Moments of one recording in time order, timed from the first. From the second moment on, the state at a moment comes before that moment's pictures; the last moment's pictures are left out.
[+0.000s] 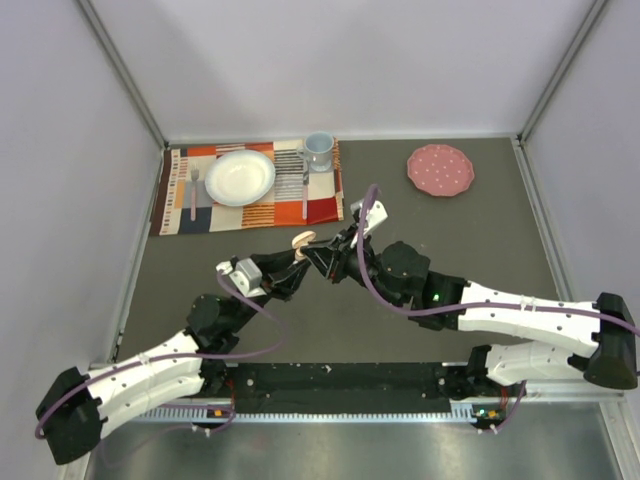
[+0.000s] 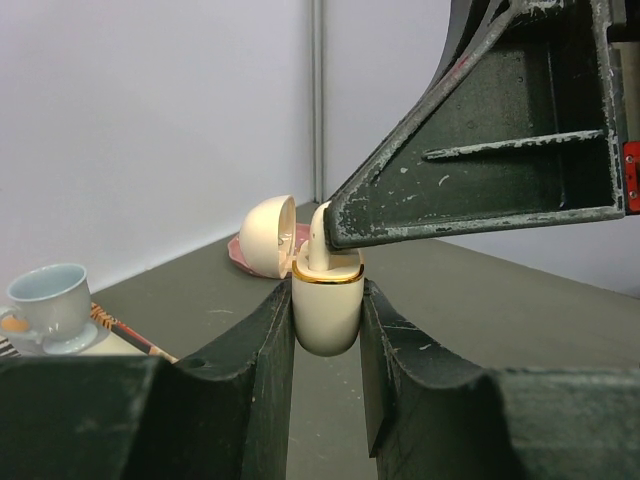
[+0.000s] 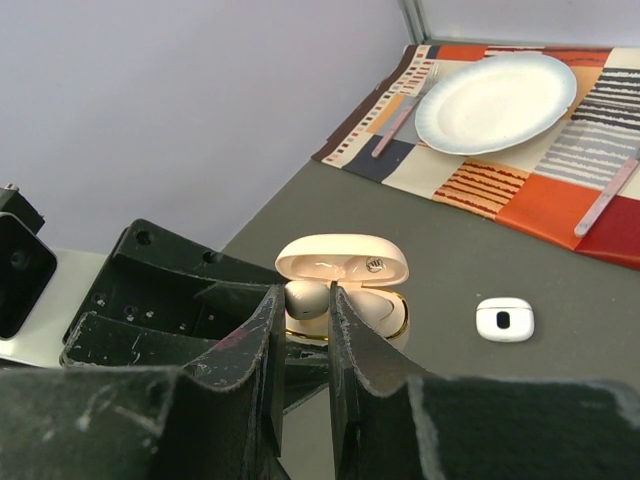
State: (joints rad) left arm -0.87 0.68 0.19 0.94 0.03 -0.02; right arm 1.23 1.16 0.92 0.25 0.36 0.43
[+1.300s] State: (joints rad) left arm -0.87 0.66 0.19 0.88 0.05 0.02; right arm 1.19 1.11 1.08 0.01 0.56 0.43
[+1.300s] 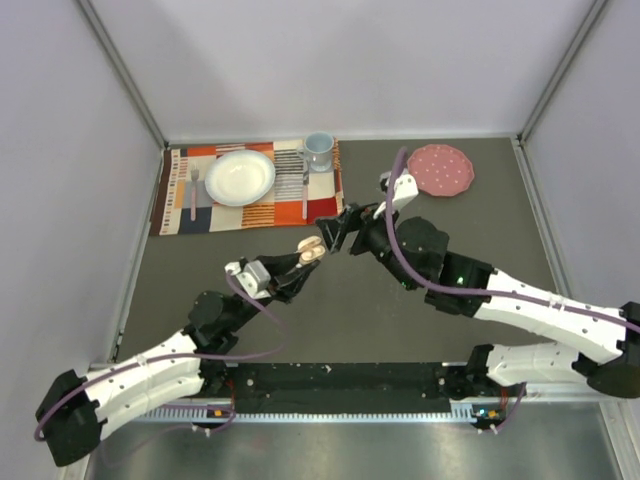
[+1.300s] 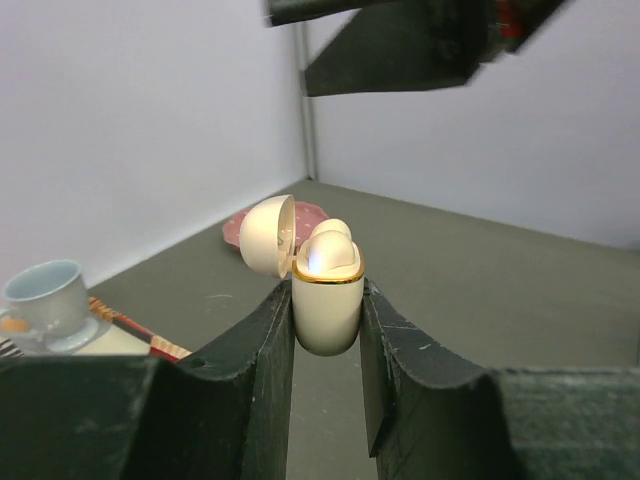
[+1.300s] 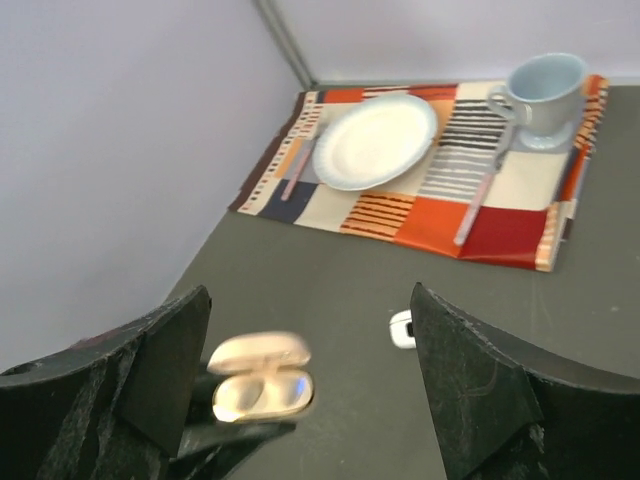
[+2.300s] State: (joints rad) left arm -0.87 0.79 0.33 0.78 0.32 0.01; right arm 0.98 1.11 1.03 -0.20 0.22 0.66
